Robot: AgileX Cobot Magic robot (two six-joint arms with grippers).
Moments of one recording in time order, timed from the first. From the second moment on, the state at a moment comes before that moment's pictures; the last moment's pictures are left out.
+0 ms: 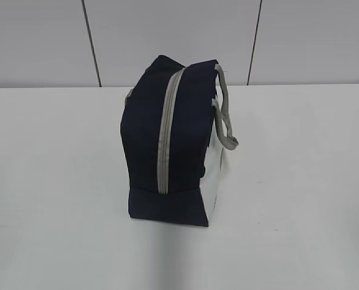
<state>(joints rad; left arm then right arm) 0.00 0.01 -0.52 -0.05 1.10 0.01 -0.07 -0.02 -0.50 0.00 1.14 -0.04</state>
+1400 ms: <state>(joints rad) 0.00 -0.02 -0.52 -0.06 1.11 0.01 -0.14 -0.02 -0.50 0.00 1.14 -0.04</state>
